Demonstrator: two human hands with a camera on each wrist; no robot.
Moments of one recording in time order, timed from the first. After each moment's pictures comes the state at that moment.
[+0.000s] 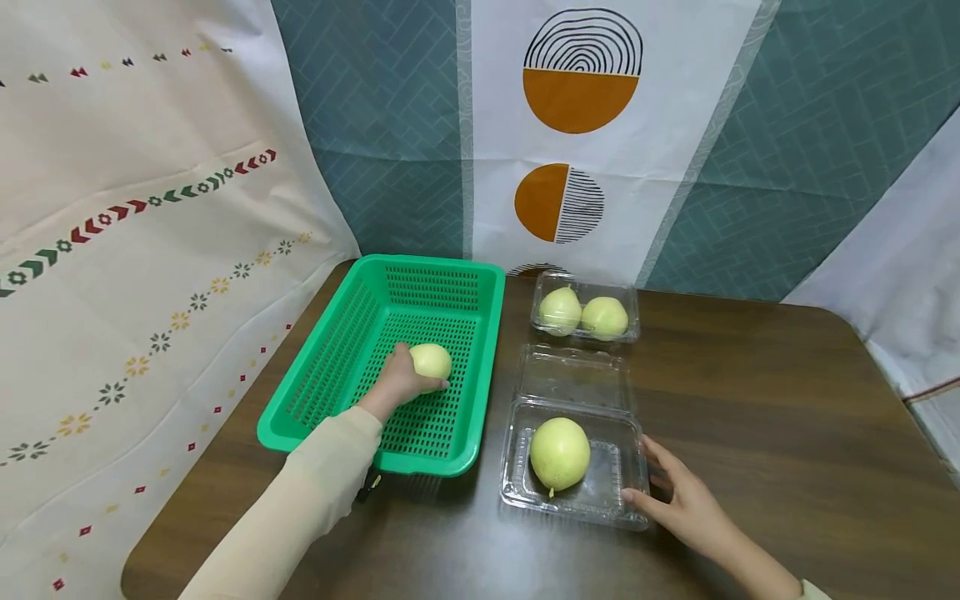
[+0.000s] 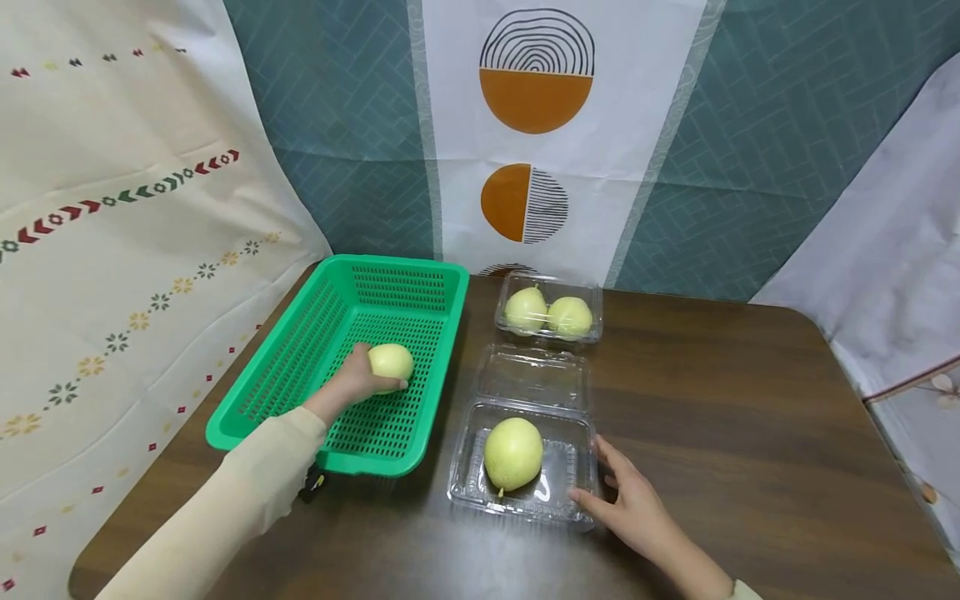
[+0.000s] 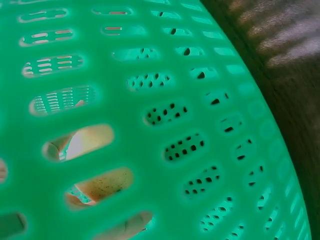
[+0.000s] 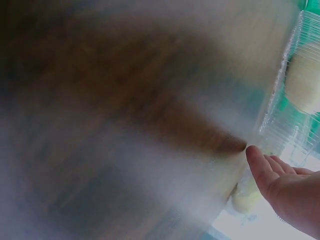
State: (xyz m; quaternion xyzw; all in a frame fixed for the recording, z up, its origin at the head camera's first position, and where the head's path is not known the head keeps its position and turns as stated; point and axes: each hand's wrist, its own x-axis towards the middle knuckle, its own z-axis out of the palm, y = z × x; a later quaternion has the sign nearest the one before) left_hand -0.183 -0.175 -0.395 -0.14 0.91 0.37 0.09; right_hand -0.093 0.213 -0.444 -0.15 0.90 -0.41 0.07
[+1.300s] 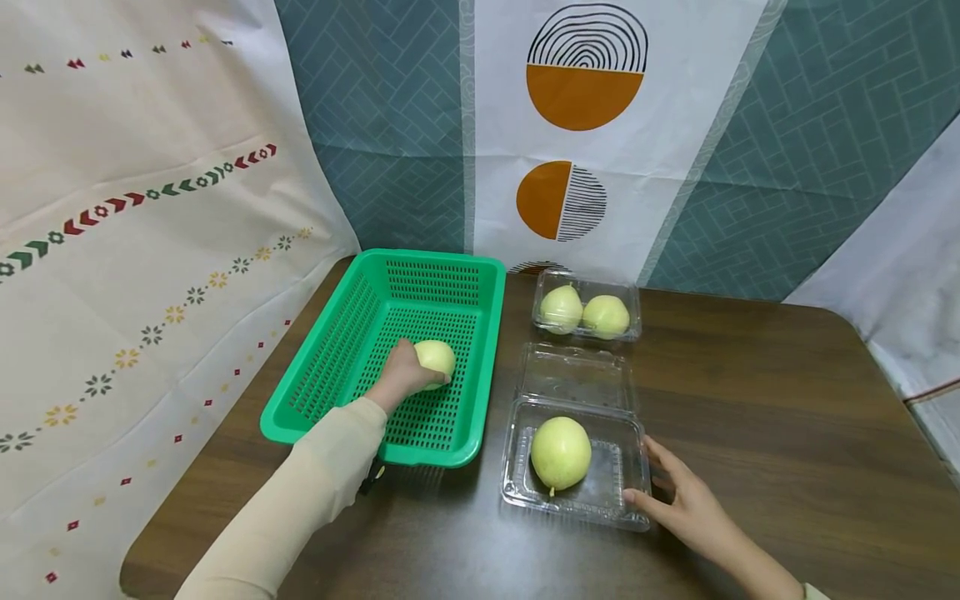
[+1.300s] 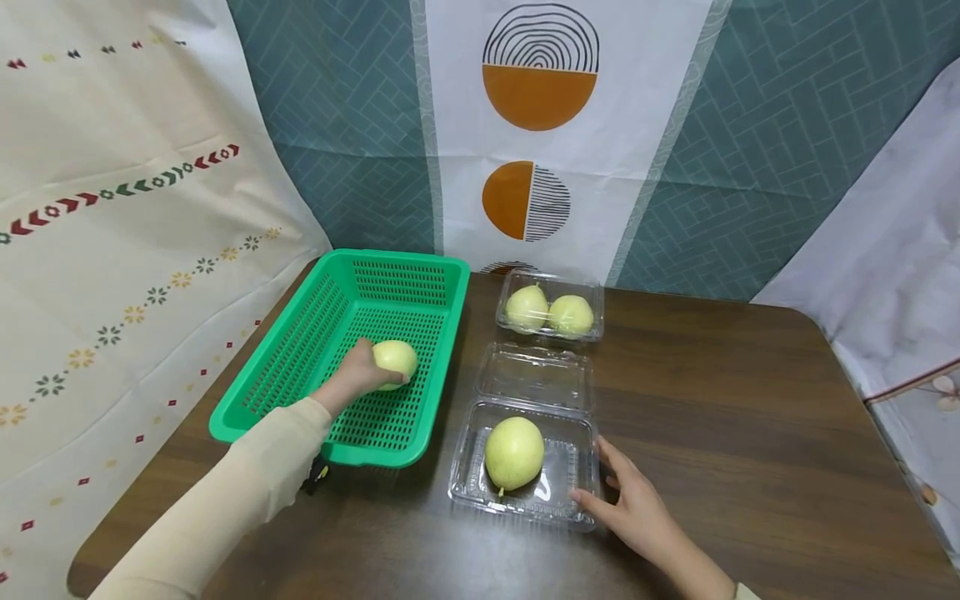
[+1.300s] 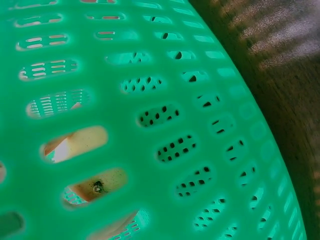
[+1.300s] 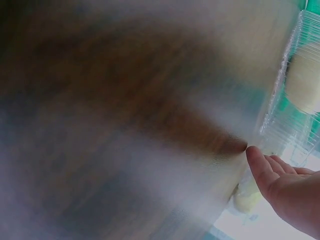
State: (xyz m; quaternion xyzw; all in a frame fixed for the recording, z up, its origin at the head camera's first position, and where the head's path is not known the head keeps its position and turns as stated) left_hand -0.189 -0.168 -0.394 -0.15 0.92 0.35 0.08; right_hand -0.092 0.215 -0.444 -0.14 0.90 -0.41 0.07
